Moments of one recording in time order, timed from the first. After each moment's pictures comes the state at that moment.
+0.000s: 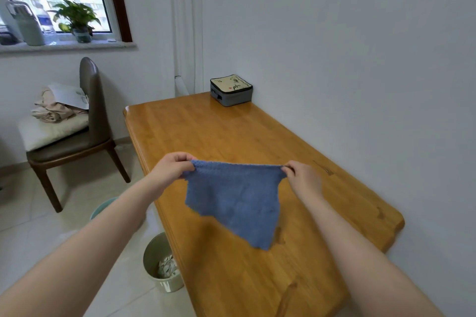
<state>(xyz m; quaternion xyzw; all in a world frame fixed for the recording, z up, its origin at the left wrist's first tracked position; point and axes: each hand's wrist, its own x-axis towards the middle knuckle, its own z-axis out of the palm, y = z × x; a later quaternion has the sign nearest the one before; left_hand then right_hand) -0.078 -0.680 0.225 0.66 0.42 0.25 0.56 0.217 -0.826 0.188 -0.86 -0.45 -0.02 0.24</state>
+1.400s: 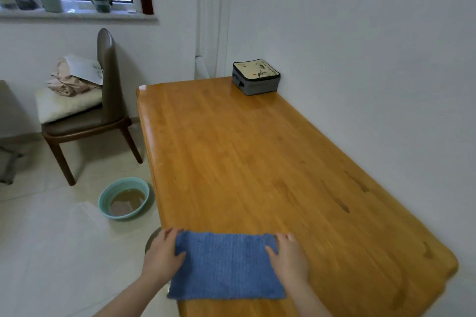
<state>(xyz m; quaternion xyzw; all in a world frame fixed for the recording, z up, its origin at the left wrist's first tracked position) -0.114 -0.696 -0.019 0.75 0.58 0.11 0.31 0.165 -0.820 0.023 -0.88 -0.44 0.16 0.11</state>
